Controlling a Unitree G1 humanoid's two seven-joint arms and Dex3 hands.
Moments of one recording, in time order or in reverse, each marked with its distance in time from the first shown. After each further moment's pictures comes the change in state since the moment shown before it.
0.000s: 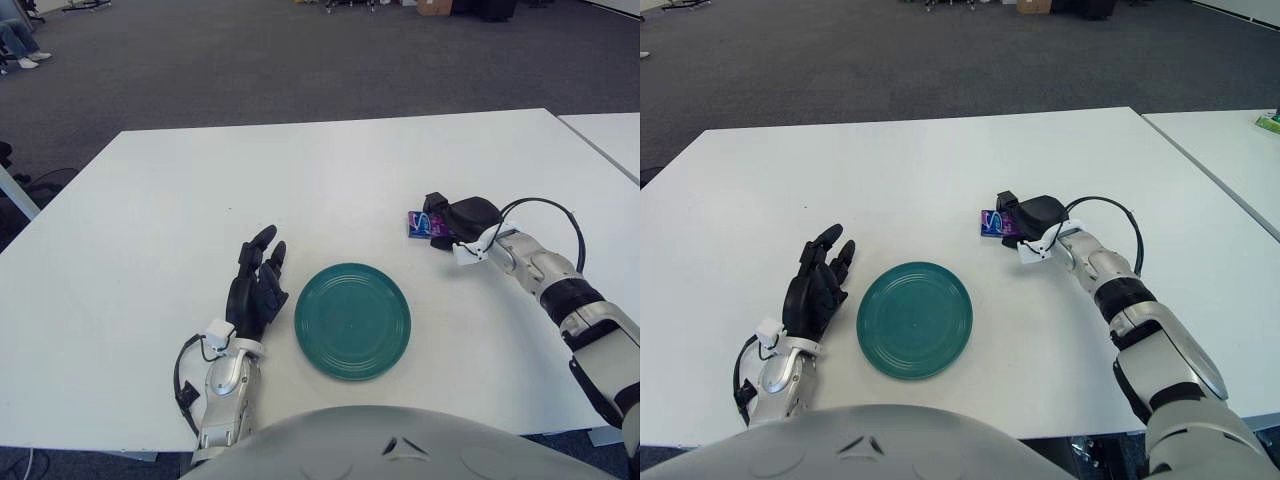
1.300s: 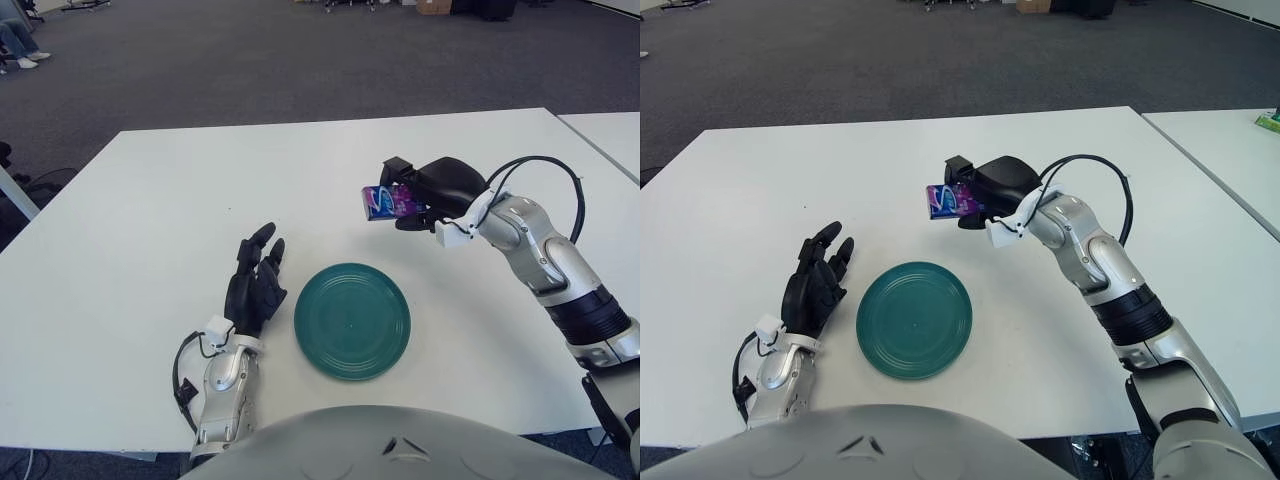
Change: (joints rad) left arm -0.023 0.008 0.006 0.020 0.004 -0.012 0.001; right arm 0.147 -0.021 -0.198 -1.009 0.175 0.211 0.660
